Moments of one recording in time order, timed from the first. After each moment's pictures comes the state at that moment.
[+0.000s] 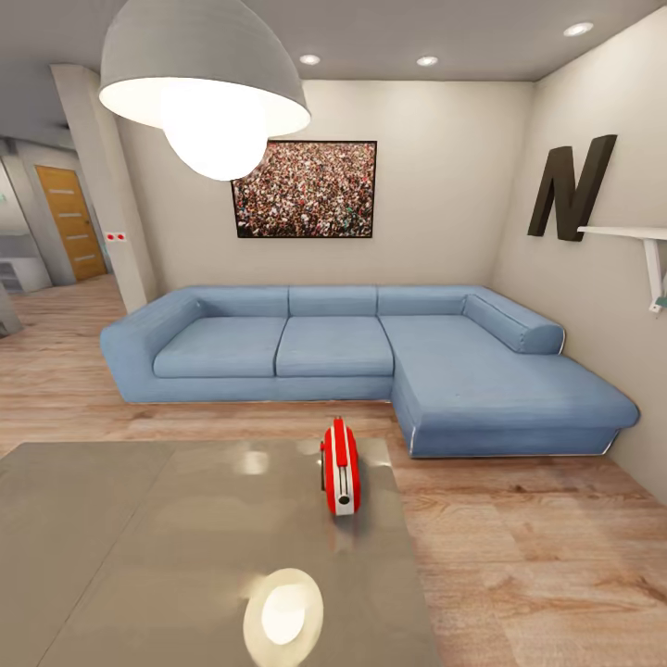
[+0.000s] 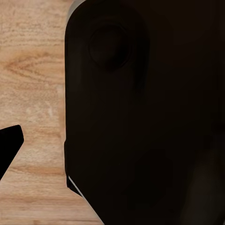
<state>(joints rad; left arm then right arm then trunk) 0.00 0.00 0.00 -0.04 0.06 -0.01 0.00 0.00 0.00 0.38 -0.02 -0.18 -0.09 0.00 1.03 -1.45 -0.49</state>
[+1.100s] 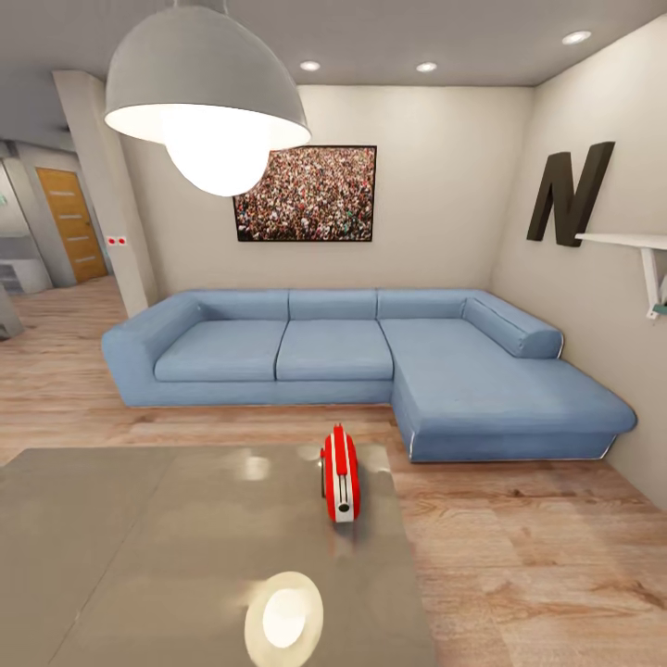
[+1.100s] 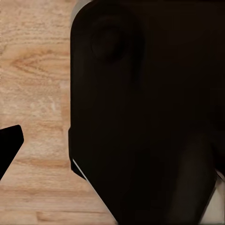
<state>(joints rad) 0.00 0.00 0.01 -0.04 0.06 -0.01 0.00 0.00 0.00 0.38 -0.02 -0.18 -0.10 0.00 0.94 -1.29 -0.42</state>
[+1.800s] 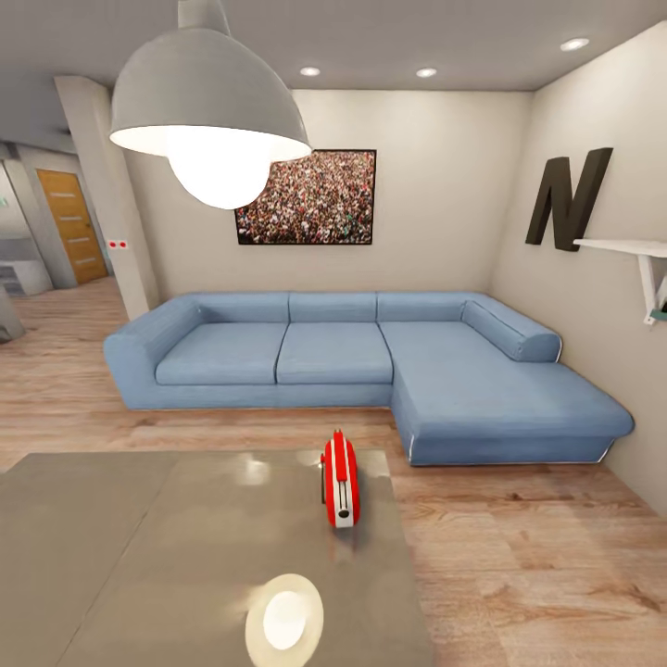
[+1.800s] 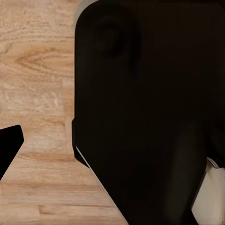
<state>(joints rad) 0.00 0.00 0.01 -0.04 0.06 -0.01 0.00 0.00 0.00 0.38 -0.02 -0.18 -0.09 0.00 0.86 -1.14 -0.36</state>
